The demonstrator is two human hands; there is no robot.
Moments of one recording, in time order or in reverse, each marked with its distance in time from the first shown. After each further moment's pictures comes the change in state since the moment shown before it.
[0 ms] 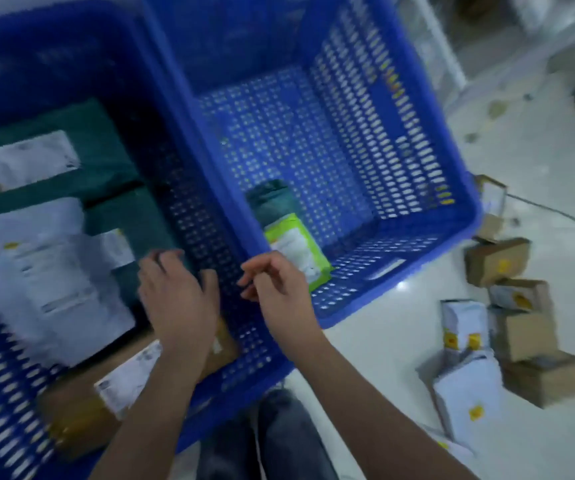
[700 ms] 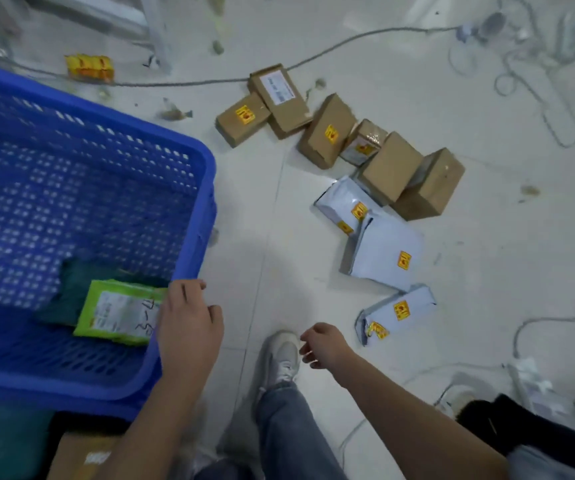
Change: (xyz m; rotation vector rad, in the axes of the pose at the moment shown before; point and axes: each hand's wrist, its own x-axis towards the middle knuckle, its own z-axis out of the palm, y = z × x) left_hand -0.143 0.196 0.121 0.305 -0.416 0.920; right_hand -0.135 0.189 -0.258 0.436 0.461 0.838
